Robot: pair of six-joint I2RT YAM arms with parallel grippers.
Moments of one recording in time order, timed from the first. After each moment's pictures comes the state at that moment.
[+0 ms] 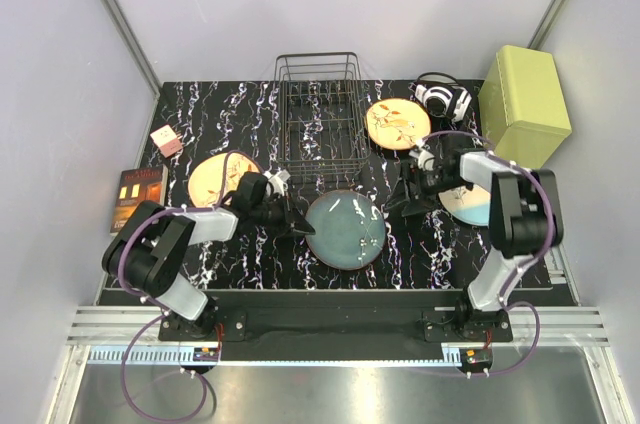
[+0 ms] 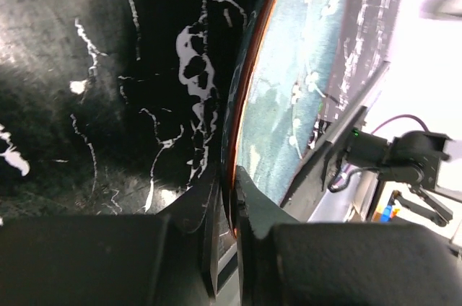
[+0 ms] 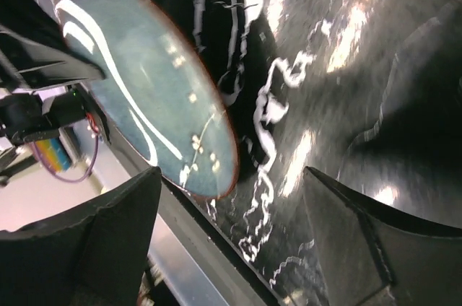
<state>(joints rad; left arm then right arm) -0.45 1.55 0.55 0.22 0.66 -0.78 0.04 1.74 1.03 -0.63 -0.83 0.03</state>
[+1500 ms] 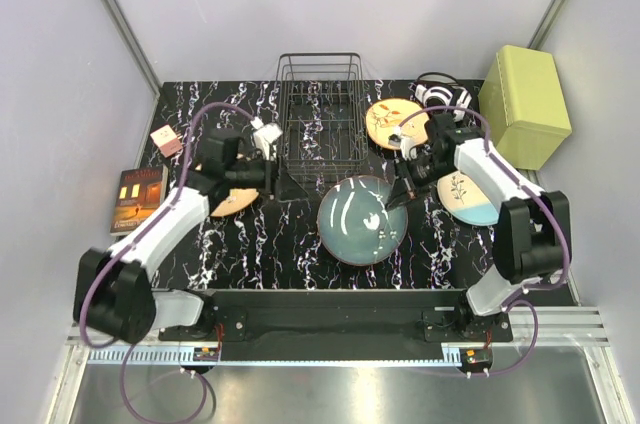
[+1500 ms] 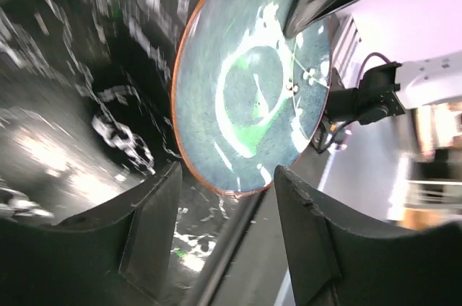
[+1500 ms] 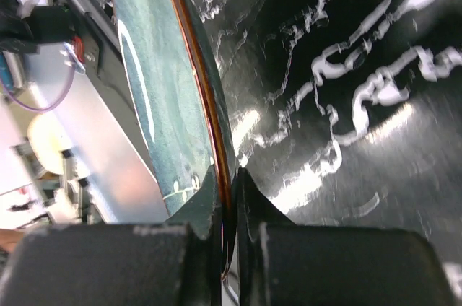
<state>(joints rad) -0.34 1.33 0.85 -0.18 0.88 -0.35 0.21 1.66 1.21 -0.92 -0.82 -0.17</state>
